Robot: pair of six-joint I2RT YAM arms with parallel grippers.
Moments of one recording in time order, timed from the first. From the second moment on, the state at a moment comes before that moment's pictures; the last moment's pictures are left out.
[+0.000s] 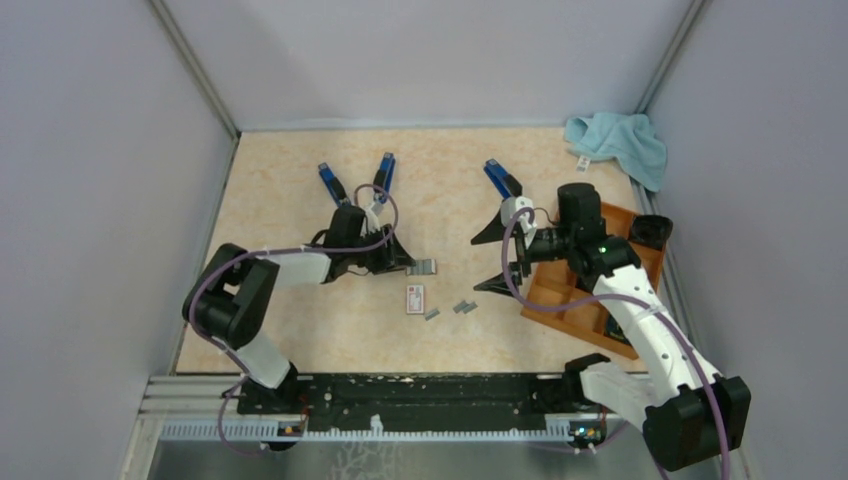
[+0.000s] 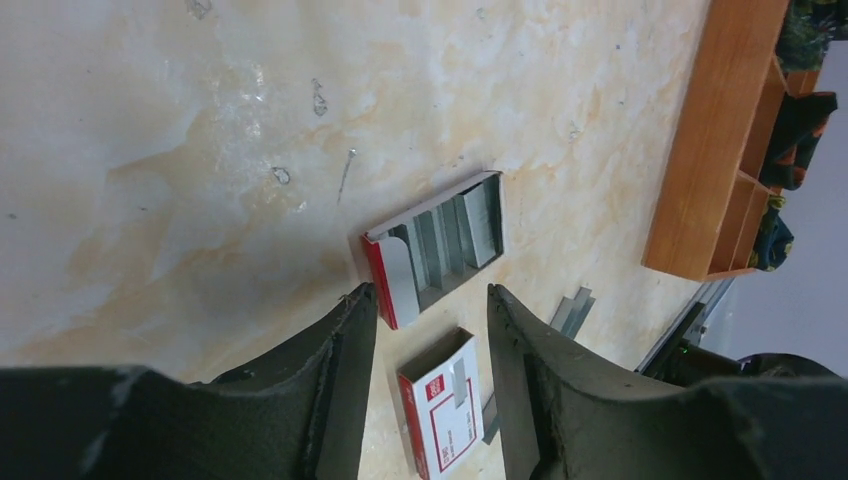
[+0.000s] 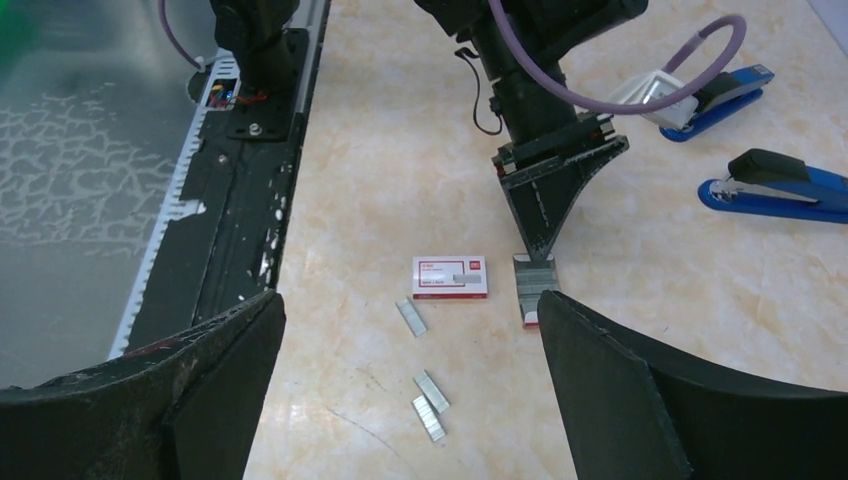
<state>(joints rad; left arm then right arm) -0.47 1.69 0.72 0.24 0.43 -0.70 0.29 1.01 0.90 -0.51 -1.23 -0.62</state>
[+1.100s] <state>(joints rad) -0.84 1.13 0.46 0.41 0.27 -0.45 0.28 1.01 0.88 -0.69 -1.06 -0.88</state>
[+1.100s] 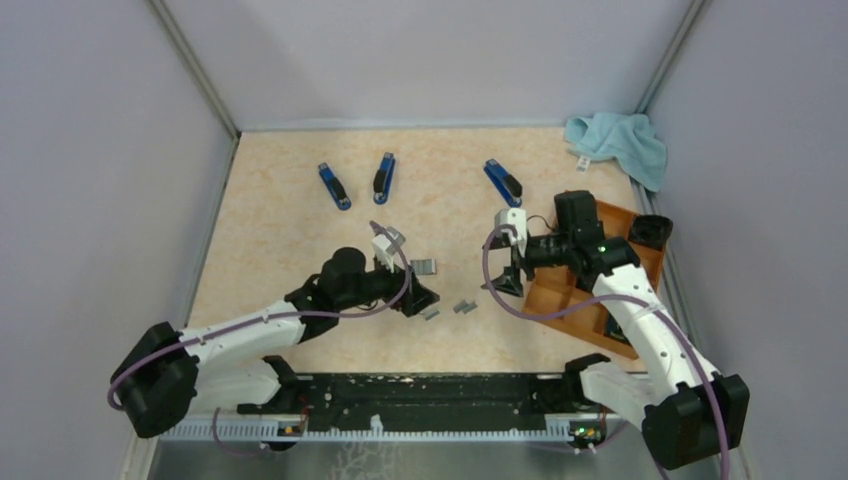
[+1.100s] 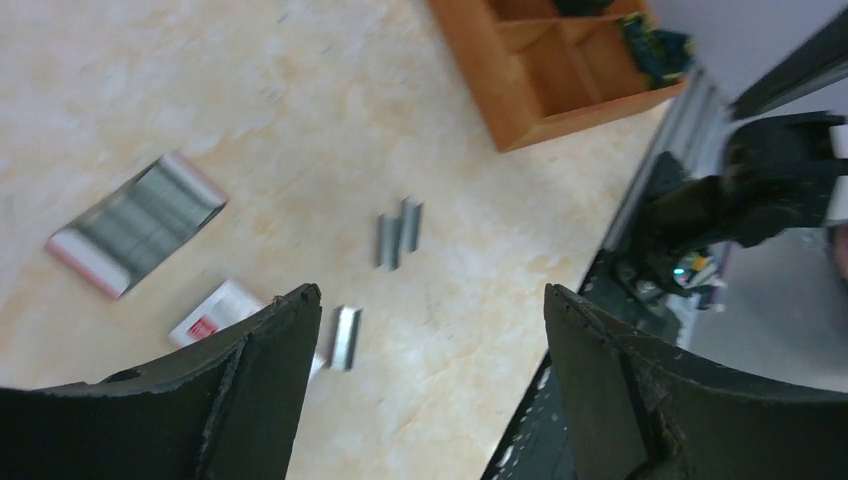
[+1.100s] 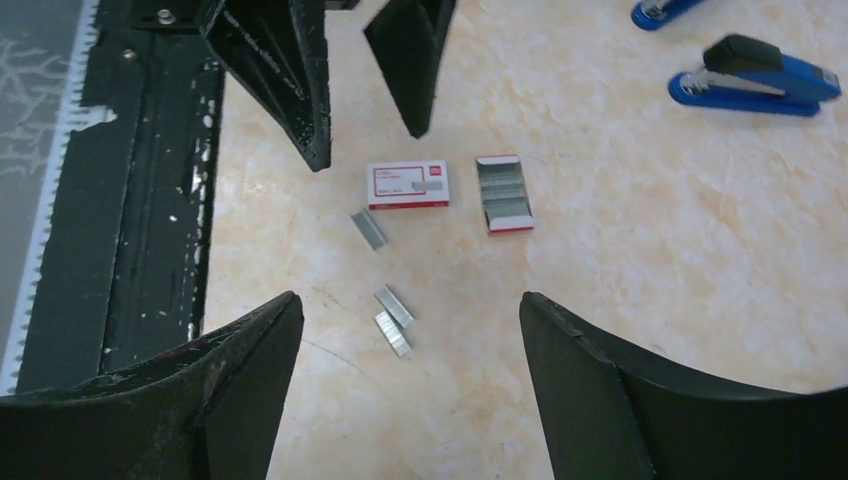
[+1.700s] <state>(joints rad) -0.97 1.42 0.79 -0.08 0.12 -0.33 0.28 1.02 0.91 -0.49 -0.80 -0.56</state>
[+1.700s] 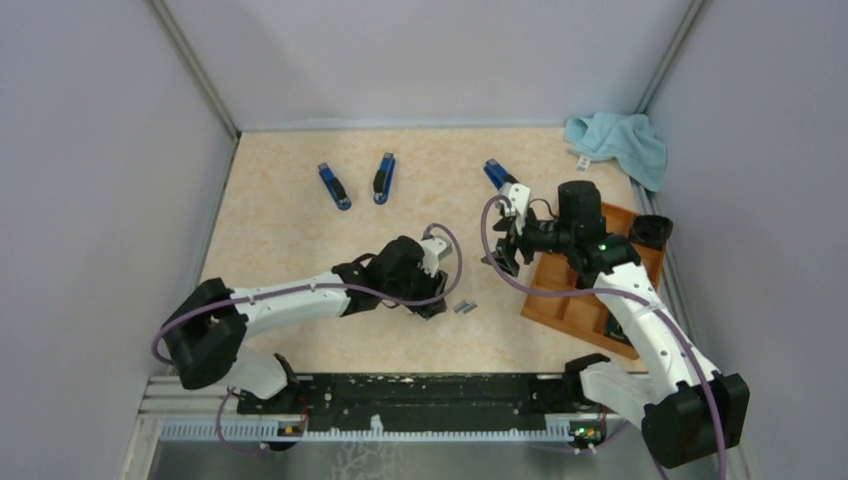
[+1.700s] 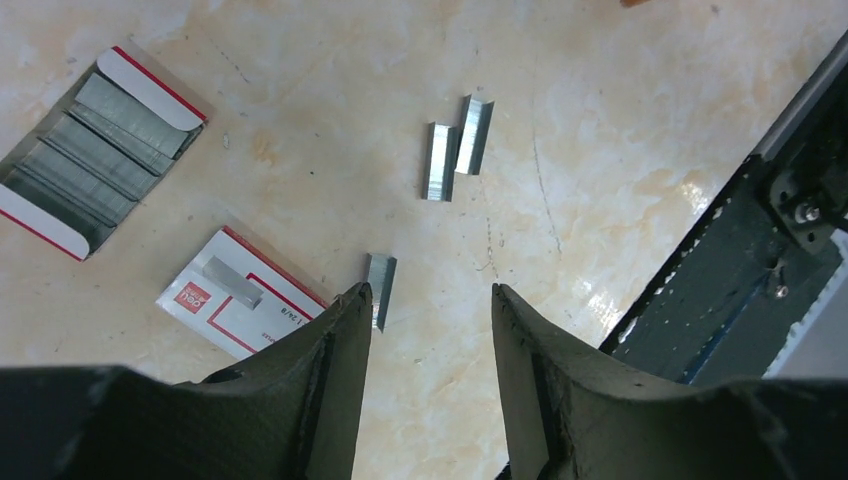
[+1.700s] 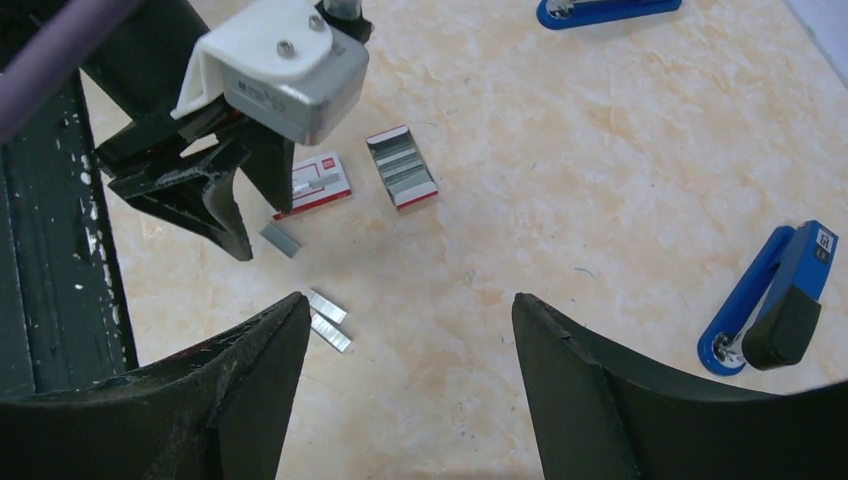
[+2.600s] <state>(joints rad) -1.00 1.61 0.90 -0.22 0.12 -0.25 0.28 1.03 0.91 -0.47 -0.75 -0.52</state>
